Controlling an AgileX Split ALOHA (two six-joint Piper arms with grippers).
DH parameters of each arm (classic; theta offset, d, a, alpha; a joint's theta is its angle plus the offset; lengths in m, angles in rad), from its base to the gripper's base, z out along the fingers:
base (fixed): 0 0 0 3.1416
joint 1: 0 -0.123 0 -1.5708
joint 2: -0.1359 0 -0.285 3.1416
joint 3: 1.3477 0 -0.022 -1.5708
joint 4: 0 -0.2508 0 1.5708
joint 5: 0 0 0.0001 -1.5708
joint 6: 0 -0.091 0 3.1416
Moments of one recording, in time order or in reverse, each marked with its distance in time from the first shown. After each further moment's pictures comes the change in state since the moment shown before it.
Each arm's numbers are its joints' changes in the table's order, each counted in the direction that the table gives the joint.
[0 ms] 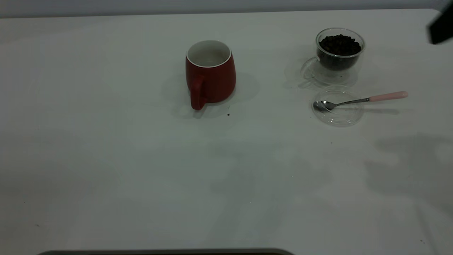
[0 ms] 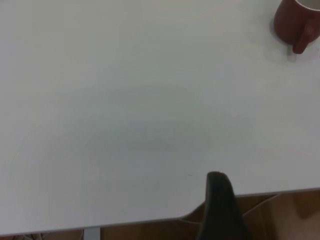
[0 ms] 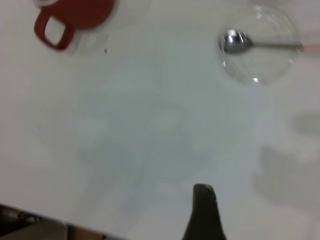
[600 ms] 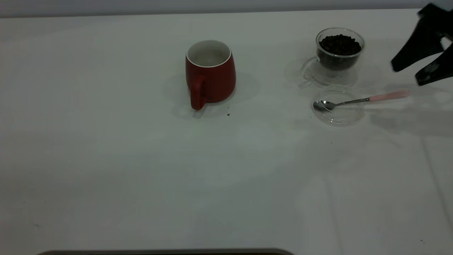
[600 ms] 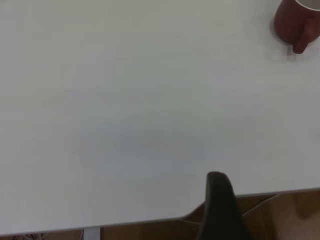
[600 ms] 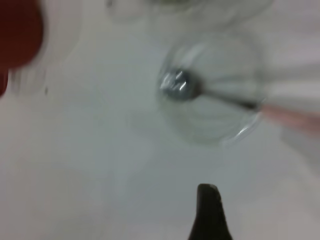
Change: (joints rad) left arm 0.000 0.000 0.000 0.000 0.000 0.000; right arm 0.230 -0.652 -0.432 -0.160 0.176 0.249
